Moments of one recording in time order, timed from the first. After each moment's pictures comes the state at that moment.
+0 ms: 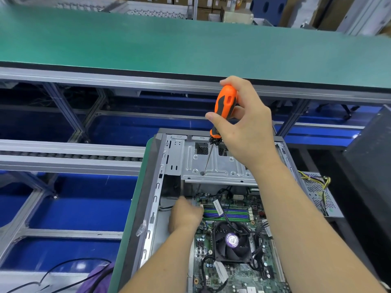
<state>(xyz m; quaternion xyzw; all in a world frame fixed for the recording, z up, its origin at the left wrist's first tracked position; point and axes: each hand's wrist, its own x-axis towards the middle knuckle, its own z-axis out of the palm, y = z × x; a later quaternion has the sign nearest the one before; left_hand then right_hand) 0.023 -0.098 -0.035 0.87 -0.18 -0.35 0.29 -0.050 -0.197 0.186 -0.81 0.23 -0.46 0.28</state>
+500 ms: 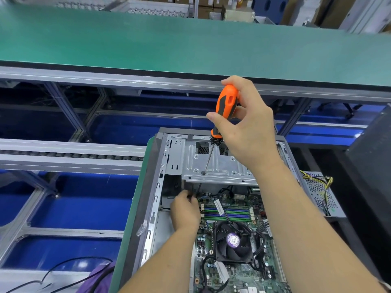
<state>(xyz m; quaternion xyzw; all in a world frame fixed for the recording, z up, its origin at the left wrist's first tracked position) 0.022 -0.102 -0.039 0.86 -0.20 -0.23 0.41 -0.050 -0.197 0.183 -0.81 0.24 -0.46 0.27</state>
